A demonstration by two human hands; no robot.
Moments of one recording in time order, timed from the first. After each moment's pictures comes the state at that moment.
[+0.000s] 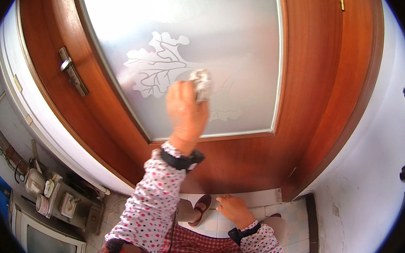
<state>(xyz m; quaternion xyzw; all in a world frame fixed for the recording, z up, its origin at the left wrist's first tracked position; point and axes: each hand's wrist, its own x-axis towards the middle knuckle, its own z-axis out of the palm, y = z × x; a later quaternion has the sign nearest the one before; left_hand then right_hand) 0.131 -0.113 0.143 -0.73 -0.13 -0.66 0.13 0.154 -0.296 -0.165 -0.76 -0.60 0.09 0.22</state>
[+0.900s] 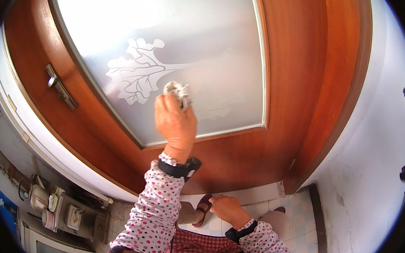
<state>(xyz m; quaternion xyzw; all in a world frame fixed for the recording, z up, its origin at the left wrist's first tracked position) 0.143 -0.123 0.116 -0.70 -0.22 -0.66 0.14 0.141 -0.291 -0.151 -0.74 -0.62 0.09 0.24</state>
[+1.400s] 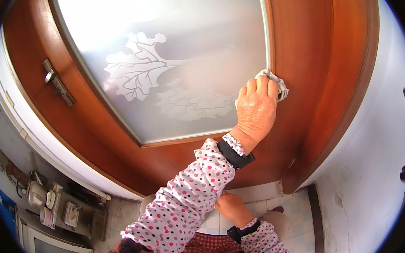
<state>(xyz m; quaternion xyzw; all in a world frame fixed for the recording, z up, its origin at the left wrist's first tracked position) 0.258 -0.217 0.119 -0.80 -0.02 -0.59 0.13 0.152 -0.293 -0.164 -0.74 -0.61 0.02 0.29</state>
